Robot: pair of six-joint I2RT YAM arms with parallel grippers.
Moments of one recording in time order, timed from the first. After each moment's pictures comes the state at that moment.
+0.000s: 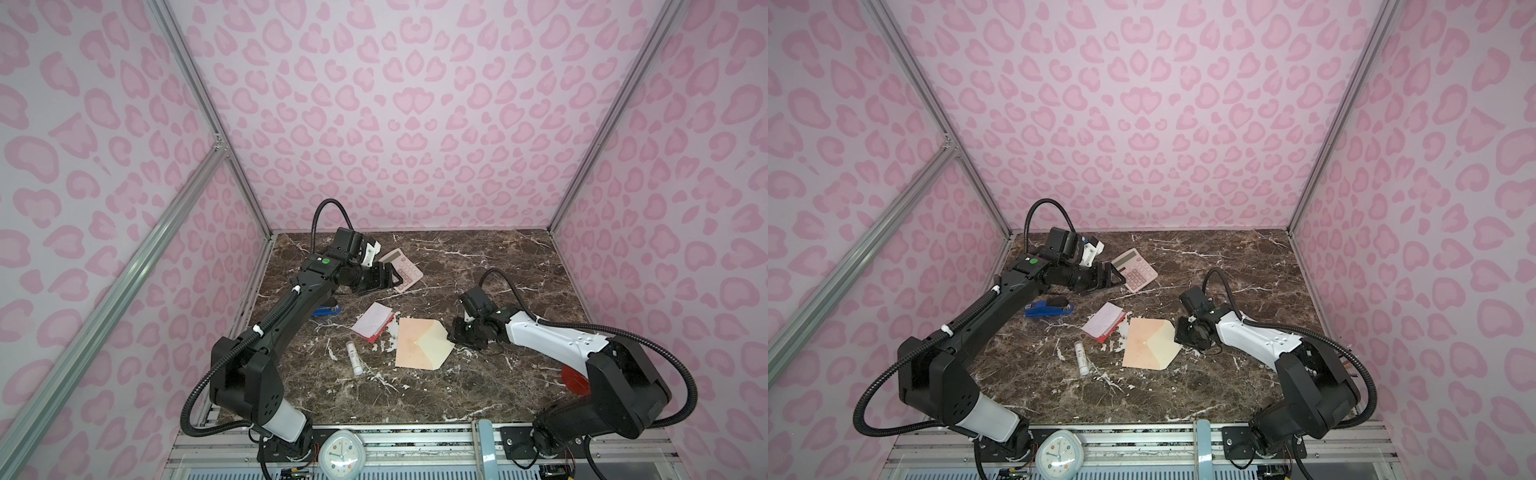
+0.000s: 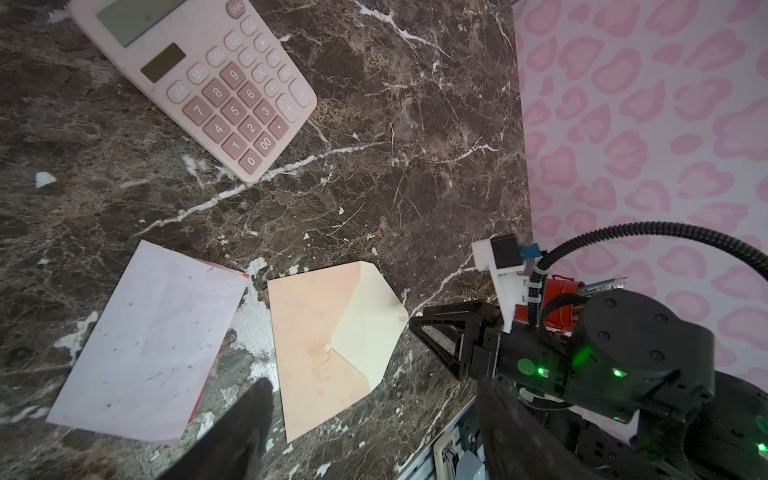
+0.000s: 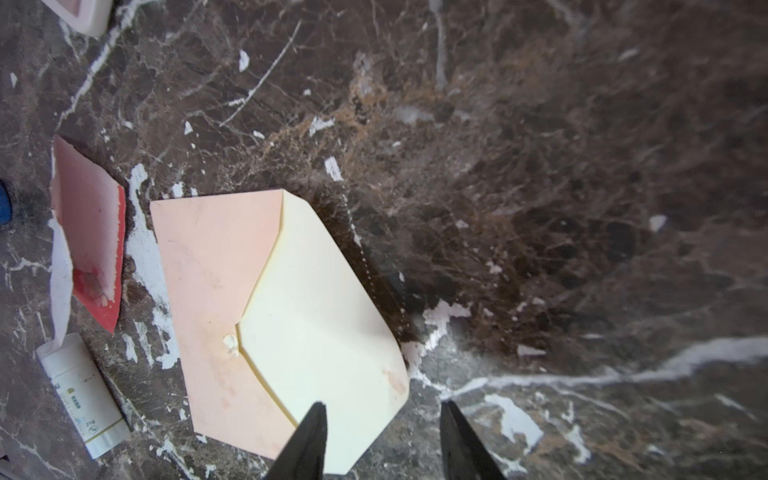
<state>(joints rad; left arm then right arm) -0.40 1.56 1.40 -0.75 0.50 -0.49 0.55 1.48 0.86 -0.56 -0.14 0.80</state>
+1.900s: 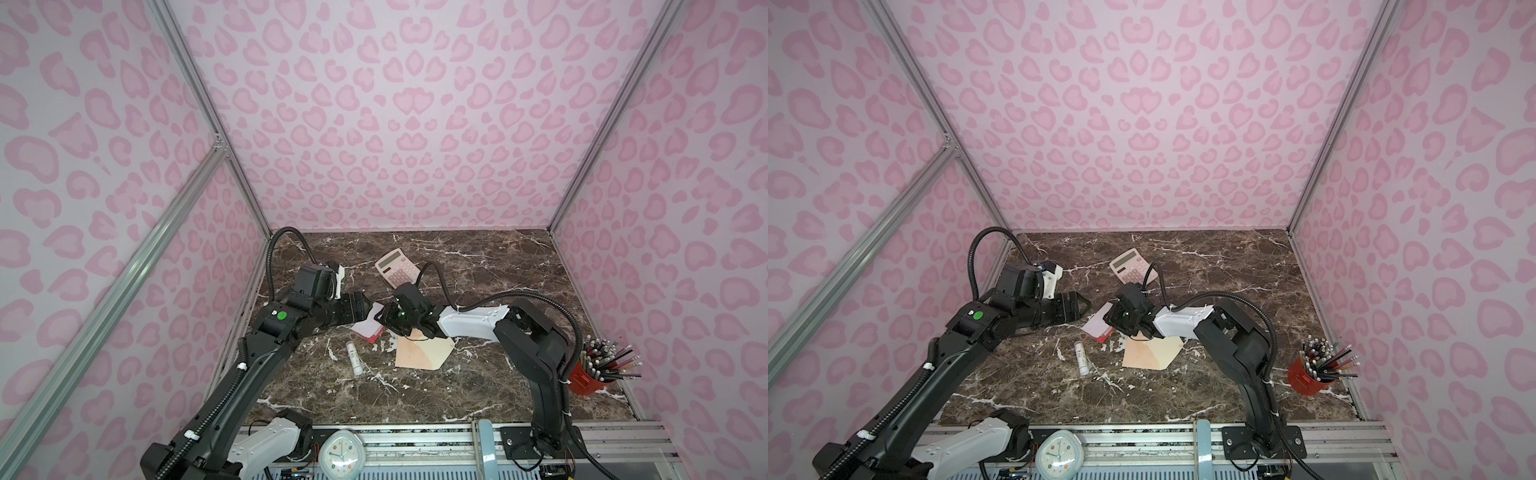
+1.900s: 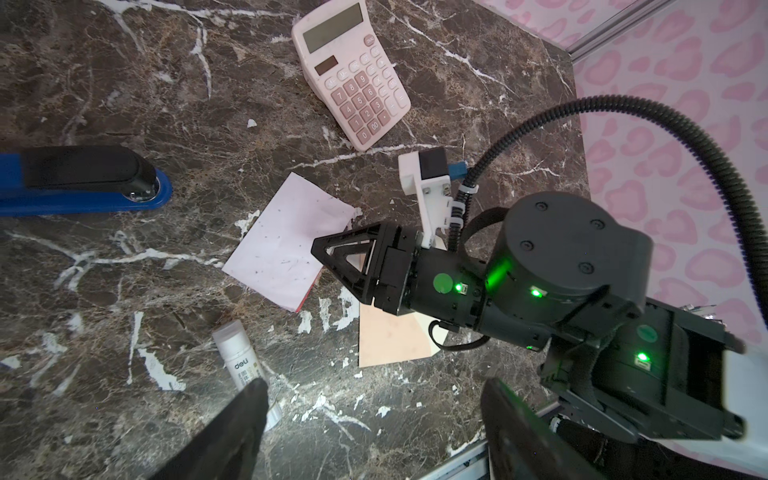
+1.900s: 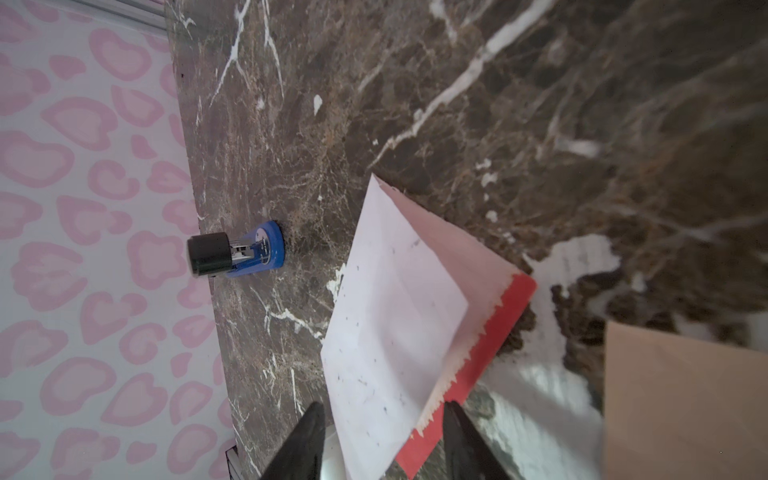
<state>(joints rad) -0.39 1.06 1.09 -0.86 0.23 -0.53 0.85 2.02 1.22 0.04 -0.18 1.22</state>
